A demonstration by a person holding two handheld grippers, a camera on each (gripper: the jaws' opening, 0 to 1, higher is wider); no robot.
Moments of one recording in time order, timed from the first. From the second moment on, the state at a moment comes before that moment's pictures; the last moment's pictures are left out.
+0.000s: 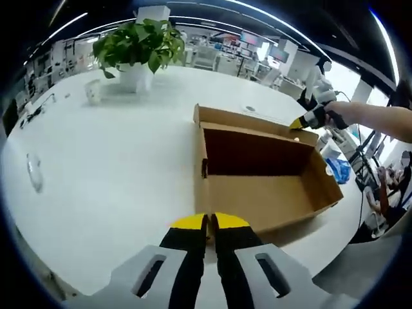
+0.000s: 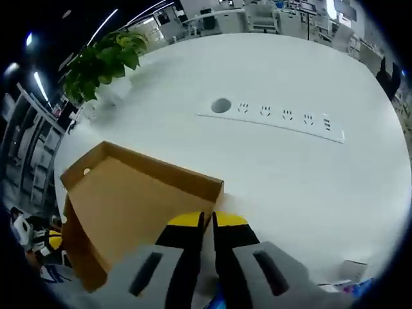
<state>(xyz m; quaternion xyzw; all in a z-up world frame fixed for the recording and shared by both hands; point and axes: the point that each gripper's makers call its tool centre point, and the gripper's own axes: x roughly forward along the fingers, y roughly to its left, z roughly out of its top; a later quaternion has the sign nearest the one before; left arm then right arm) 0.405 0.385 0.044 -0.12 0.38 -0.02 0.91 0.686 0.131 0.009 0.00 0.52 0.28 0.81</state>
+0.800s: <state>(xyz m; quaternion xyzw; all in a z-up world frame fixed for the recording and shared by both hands) 0.406 0.384 0.045 -0.15 0.37 -0.02 0.92 0.679 0.126 0.049 -0.02 0.48 0.29 0.83</state>
